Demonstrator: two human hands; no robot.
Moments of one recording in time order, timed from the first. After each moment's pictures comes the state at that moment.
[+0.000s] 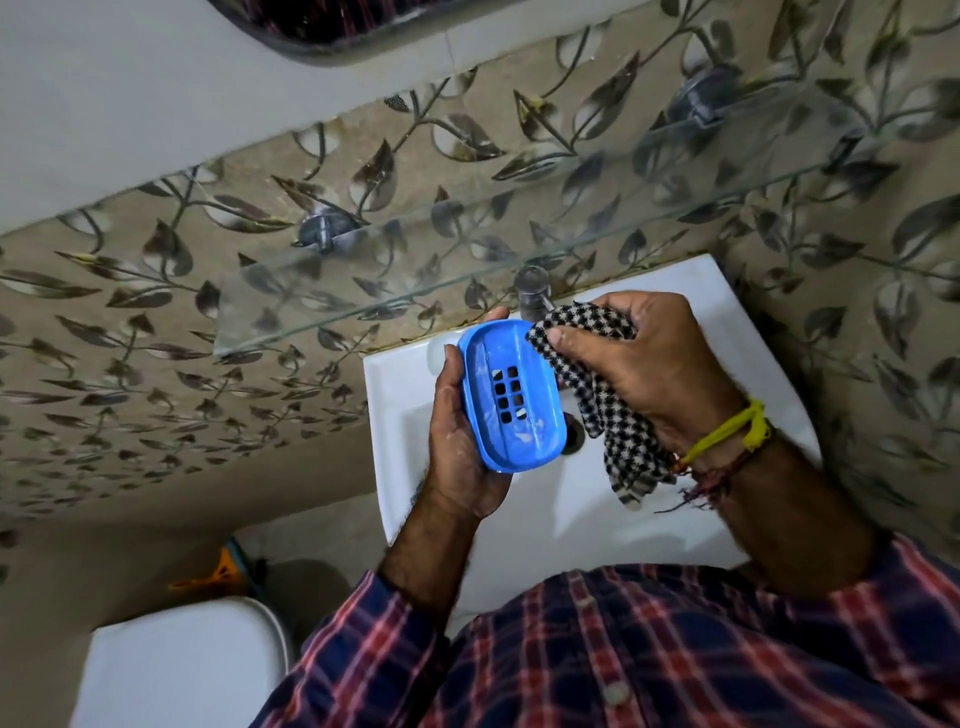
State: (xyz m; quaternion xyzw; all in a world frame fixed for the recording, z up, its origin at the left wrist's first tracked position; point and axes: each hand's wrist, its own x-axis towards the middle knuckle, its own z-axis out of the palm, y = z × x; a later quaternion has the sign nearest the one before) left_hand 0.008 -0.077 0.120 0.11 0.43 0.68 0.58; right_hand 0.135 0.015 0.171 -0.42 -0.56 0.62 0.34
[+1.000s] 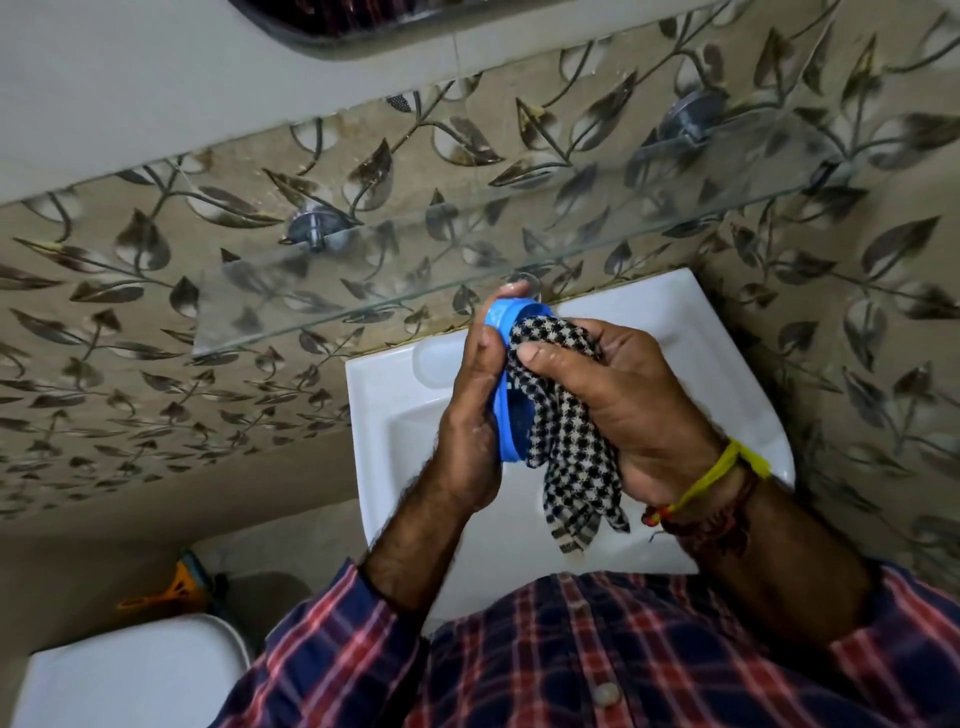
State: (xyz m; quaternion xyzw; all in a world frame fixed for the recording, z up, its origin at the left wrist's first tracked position) left_hand 0.013 -0.070 0.149 0.29 0.46 0.66 0.53; right_hand 0.120 -0.026 0.200 -0.36 -0.39 0.79 0.33
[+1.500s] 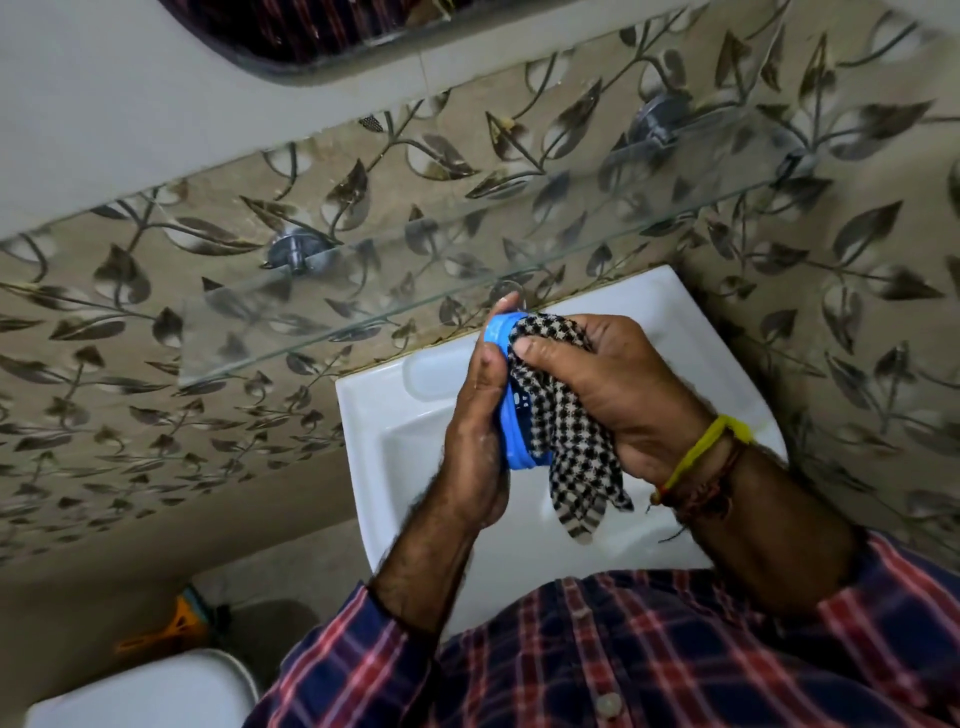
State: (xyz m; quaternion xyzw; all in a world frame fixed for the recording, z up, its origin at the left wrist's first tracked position) left_hand 0.019 -0.071 0.145 0.33 0.47 0.62 0.54; right_hand 0.122 -0.011 0.194 -0.39 -0.44 0.75 0.31
